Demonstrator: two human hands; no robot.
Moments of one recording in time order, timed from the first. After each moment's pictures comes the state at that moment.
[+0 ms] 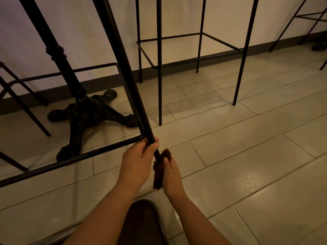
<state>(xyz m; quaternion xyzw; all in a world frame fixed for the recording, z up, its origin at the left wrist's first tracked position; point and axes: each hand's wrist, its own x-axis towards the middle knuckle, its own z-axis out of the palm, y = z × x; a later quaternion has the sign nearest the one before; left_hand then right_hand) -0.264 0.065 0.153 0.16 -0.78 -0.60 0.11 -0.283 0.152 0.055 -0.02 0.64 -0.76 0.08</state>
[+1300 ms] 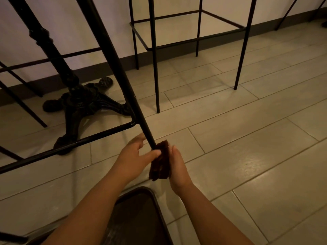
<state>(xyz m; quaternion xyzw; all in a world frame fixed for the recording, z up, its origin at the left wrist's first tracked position) -0.261 0.050 0.127 0.14 -0.87 -0.46 -0.04 -0.284 0.179 0.042 0.01 0.54 -0.81 0.24</state>
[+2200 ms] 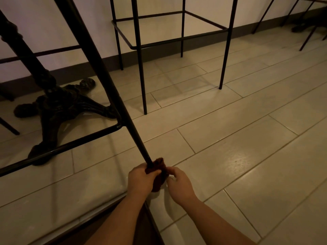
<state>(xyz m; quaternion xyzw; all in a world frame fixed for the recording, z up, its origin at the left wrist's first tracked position) -0.273 0.092 0.021 0.26 -0.85 -0.47 -0.01 -0.275 0.215 -0.016 0.03 0.83 -0.54 0.12</state>
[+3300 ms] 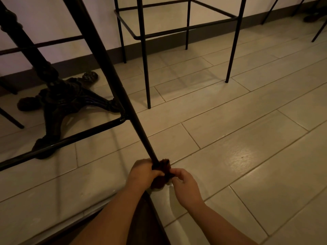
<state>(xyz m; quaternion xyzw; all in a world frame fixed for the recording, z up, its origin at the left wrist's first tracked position) -0.287 0.070 0.006 0.16 -0.91 -0.37 -0.14 -0.259 0.218 -0.034 0.07 0.82 -0.56 0.13</state>
